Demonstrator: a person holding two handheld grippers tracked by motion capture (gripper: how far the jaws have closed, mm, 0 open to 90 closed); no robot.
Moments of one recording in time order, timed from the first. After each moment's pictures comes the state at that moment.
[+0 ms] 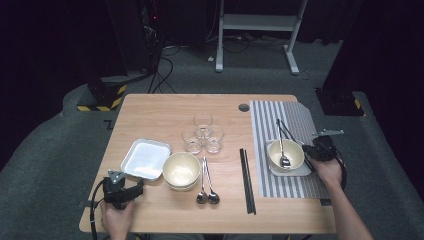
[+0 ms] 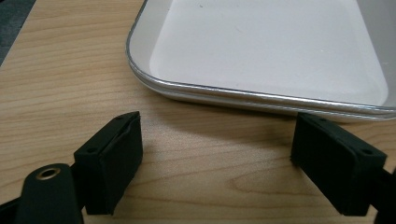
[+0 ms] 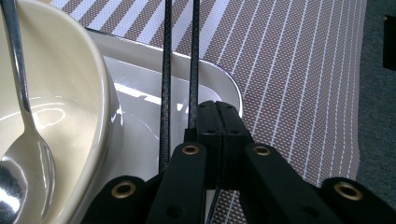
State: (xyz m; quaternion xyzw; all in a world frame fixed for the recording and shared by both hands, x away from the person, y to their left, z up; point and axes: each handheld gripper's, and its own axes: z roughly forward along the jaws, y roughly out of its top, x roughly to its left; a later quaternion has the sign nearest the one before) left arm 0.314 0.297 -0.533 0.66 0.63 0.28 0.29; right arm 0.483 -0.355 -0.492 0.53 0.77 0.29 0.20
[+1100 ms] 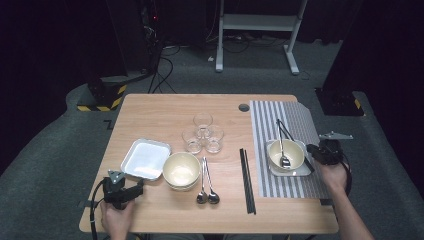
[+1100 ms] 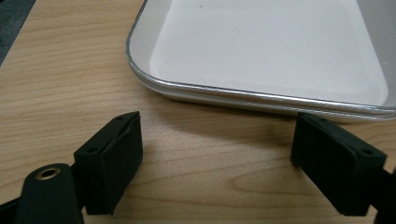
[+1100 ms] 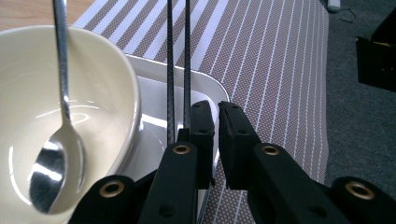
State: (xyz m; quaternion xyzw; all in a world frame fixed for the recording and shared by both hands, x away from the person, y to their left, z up) left arm 0.314 0.297 -0.533 0.66 0.63 0.28 0.29; right arm 0.454 -0.358 -0.474 0.53 0.75 0.32 0.24
